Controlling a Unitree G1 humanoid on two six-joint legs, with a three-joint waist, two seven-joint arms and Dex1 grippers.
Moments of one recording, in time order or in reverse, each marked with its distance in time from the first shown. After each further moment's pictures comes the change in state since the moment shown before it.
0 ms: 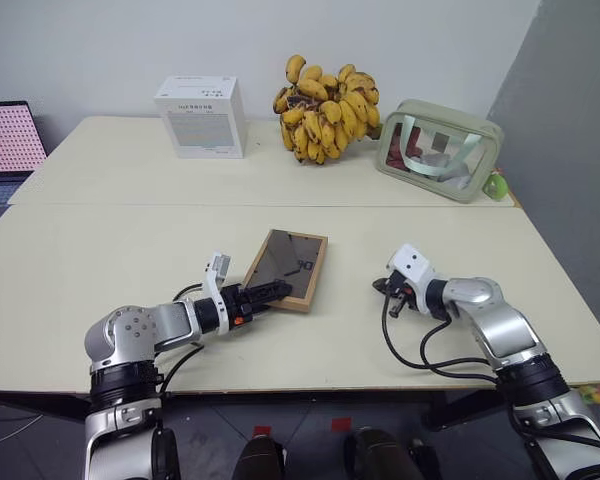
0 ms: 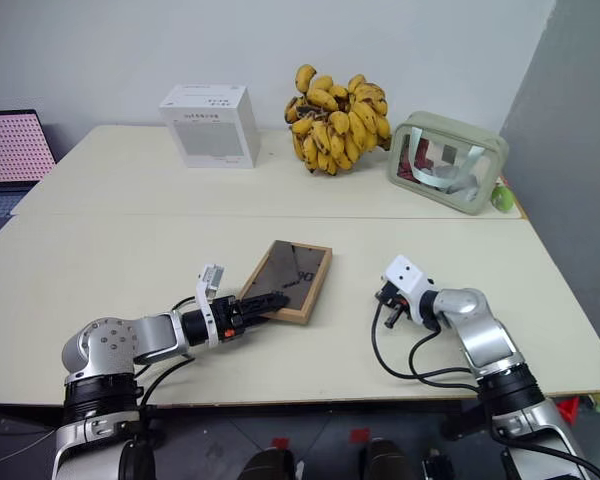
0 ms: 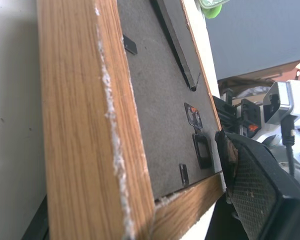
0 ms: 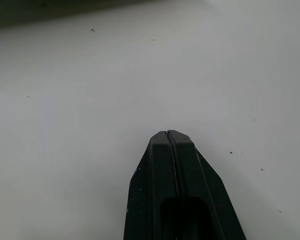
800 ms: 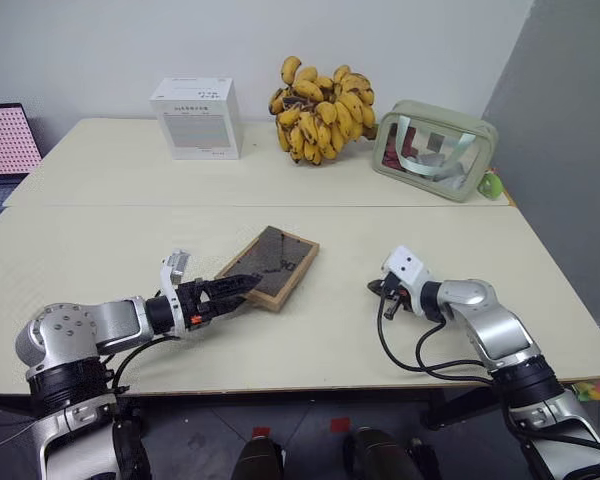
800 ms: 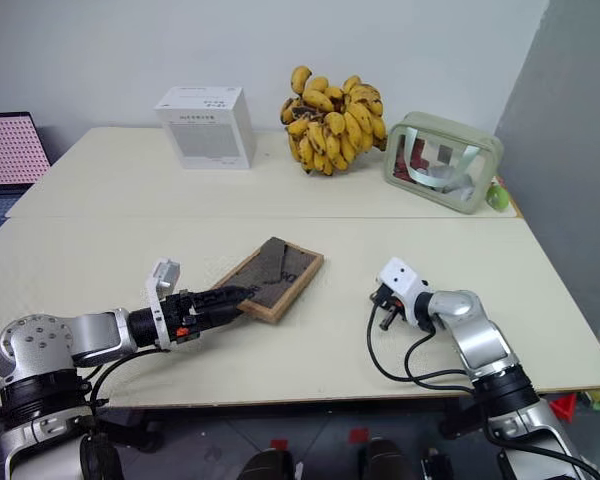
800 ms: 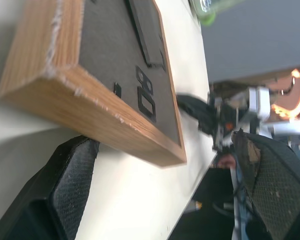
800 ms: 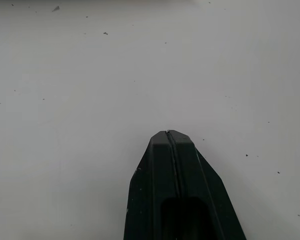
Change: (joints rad) left arm -0.037 0.119 0.209 0.063 -0.133 0.199 0.110; right arm 0.003 0.009 0.014 0.000 0.000 -0.013 -0.008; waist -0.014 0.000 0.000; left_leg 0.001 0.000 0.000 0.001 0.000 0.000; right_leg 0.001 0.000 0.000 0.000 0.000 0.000
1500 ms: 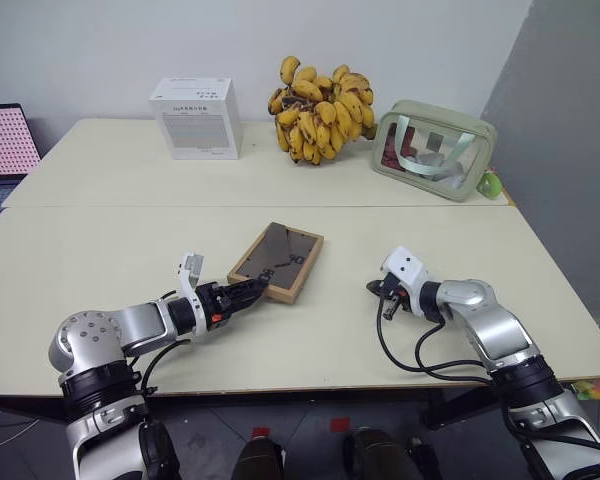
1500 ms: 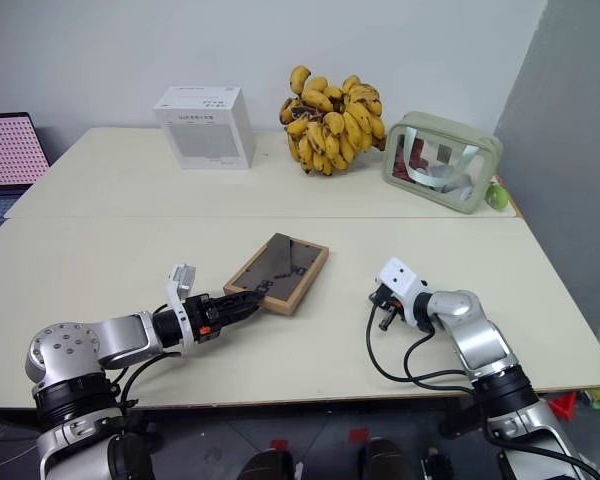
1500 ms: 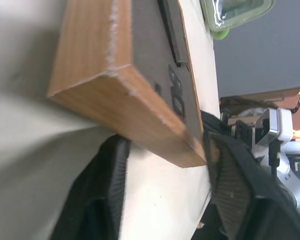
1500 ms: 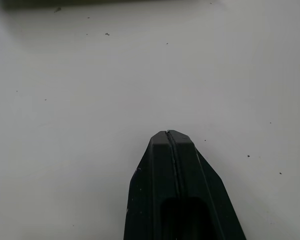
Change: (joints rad) left arm 0.002 -0.151 0.033 -0.030 0.017 -0.049 0.129; right arm 0.000 0.001 0.002 -0.001 0.001 0.000 0.000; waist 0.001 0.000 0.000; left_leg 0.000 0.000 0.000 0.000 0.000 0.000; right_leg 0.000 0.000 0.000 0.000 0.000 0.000
